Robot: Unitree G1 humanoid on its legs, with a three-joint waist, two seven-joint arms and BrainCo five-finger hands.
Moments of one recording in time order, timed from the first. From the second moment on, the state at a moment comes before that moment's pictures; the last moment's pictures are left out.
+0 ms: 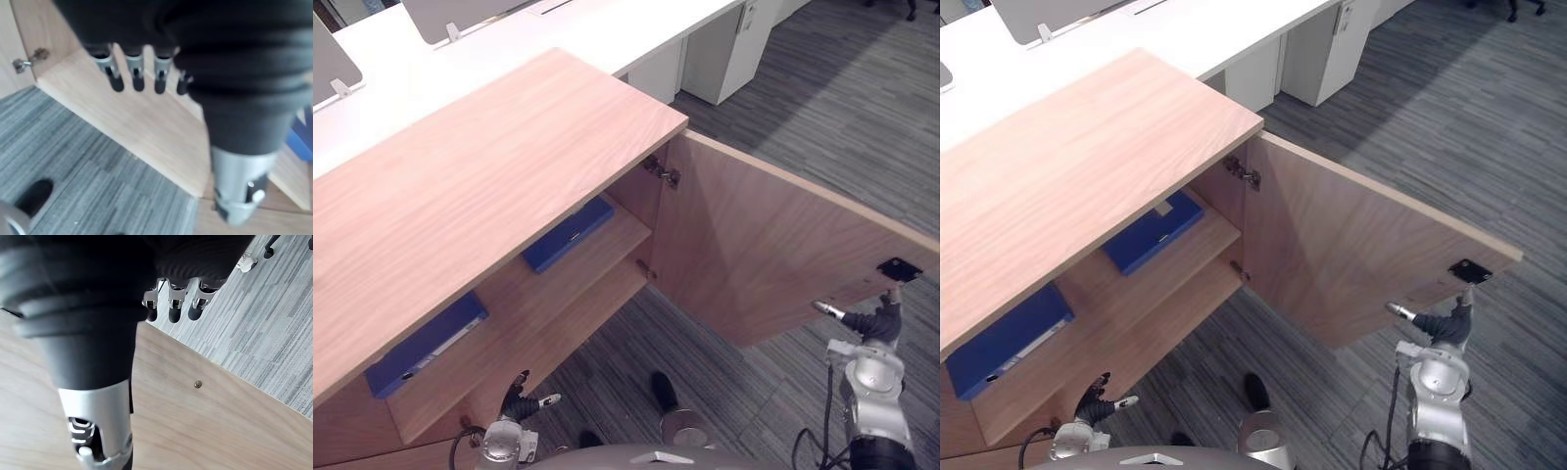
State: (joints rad) left arm 0.22 0.10 -0.04 0.73 0.16 -0.10 0.13; right arm 0.12 -0.36 -0.37 0.27 0.03 -0.10 -0.27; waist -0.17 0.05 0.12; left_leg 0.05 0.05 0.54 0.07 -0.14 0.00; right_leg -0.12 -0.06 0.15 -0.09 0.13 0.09
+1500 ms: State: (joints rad) left arm 0.12 0.07 -0.02 0.84 0.20 -0.06 0.17; right arm 0.19 -0.11 0.51 0.14 -0.05 -0.16 -0.03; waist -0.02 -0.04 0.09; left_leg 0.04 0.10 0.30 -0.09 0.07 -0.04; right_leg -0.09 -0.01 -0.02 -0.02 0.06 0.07
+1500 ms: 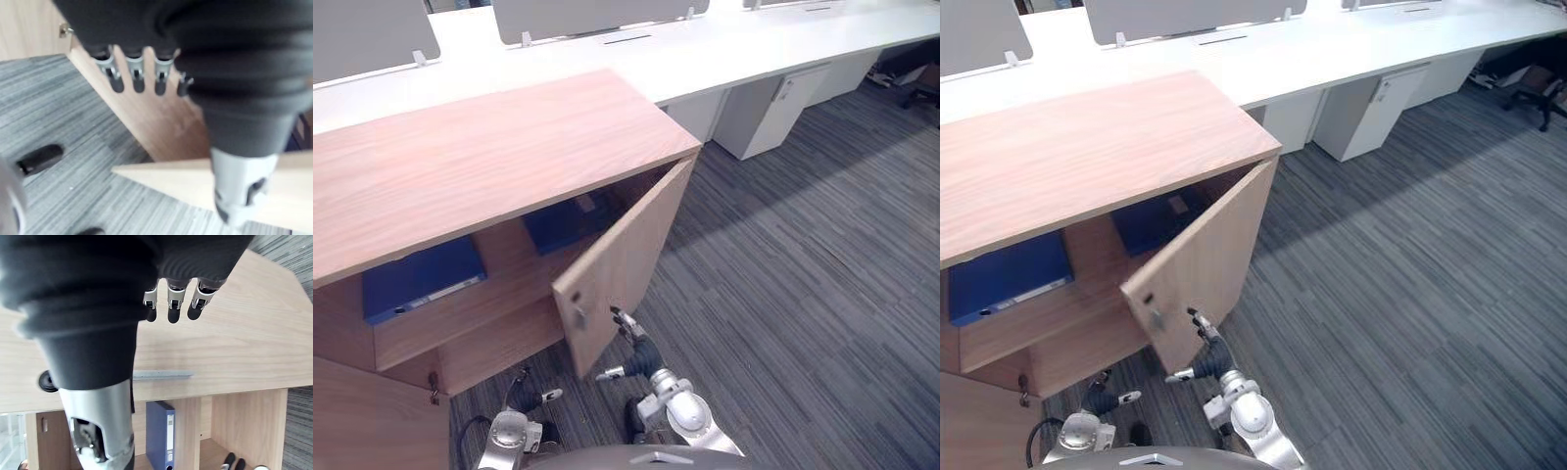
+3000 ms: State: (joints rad) left arm 0.12 0.10 0.05 0.92 0.14 -0.05 0.17; right arm 0.10 -0.04 -0.09 0.92 -0.15 -0.06 -0.16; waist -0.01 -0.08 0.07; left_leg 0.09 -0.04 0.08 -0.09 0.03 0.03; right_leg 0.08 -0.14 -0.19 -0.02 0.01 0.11
